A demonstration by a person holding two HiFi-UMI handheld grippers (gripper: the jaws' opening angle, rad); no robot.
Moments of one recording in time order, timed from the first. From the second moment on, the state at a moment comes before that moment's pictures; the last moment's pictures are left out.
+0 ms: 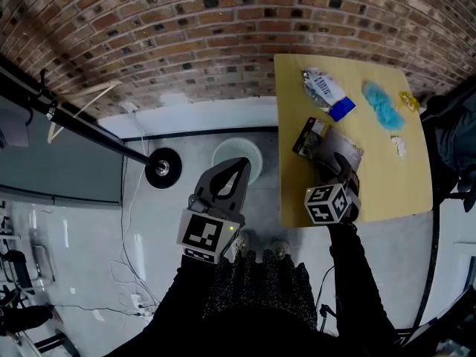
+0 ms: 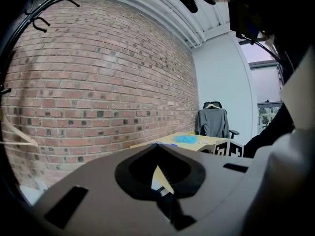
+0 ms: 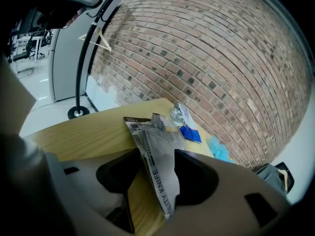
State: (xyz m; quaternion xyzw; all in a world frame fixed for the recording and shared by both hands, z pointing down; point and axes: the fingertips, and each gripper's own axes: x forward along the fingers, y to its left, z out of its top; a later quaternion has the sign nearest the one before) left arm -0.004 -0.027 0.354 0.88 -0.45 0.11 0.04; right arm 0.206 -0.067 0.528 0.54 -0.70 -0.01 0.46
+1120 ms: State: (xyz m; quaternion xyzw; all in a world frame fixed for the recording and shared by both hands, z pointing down) left arm -0.044 -0.024 0.343 0.87 -0.49 0.09 0.05; right arm 0.154 -0.081 0.432 0.57 -0.74 -0.07 0.36
